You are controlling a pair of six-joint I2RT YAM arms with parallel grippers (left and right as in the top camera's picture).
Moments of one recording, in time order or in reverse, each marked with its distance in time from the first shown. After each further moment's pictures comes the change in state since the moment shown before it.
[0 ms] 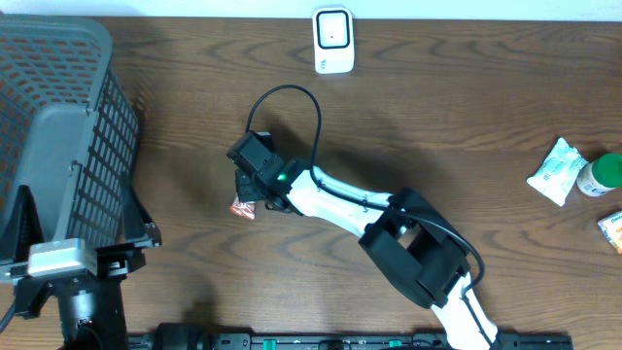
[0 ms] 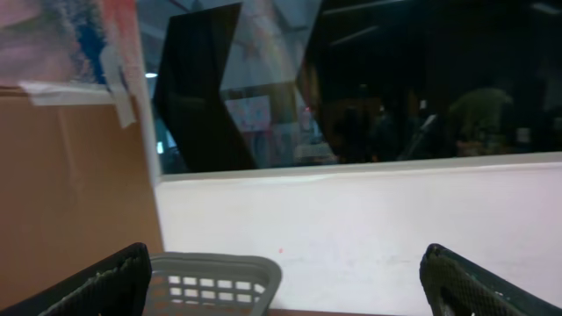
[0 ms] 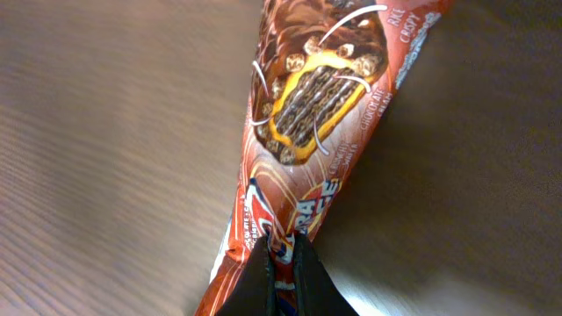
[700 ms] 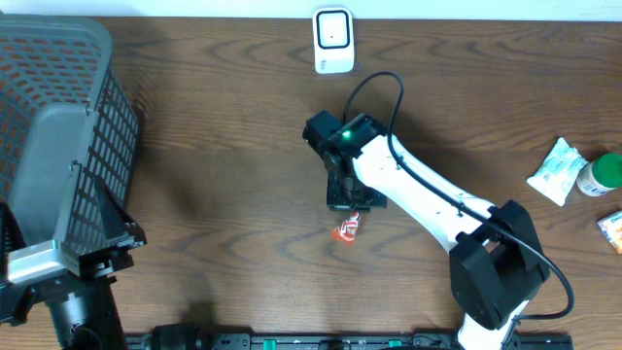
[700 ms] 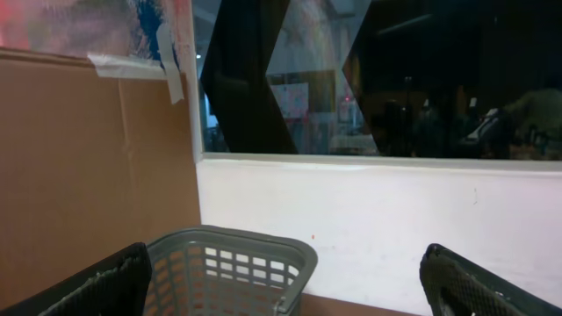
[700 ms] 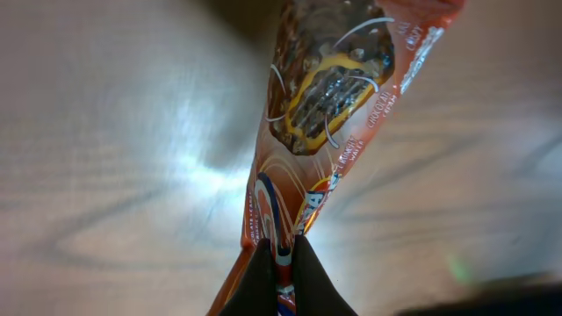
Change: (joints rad) left arm 0.146 -0.016 0.000 -0.048 0.000 -0.075; right arm -0.206 -0.290 -0.030 -0.904 0.025 0.058
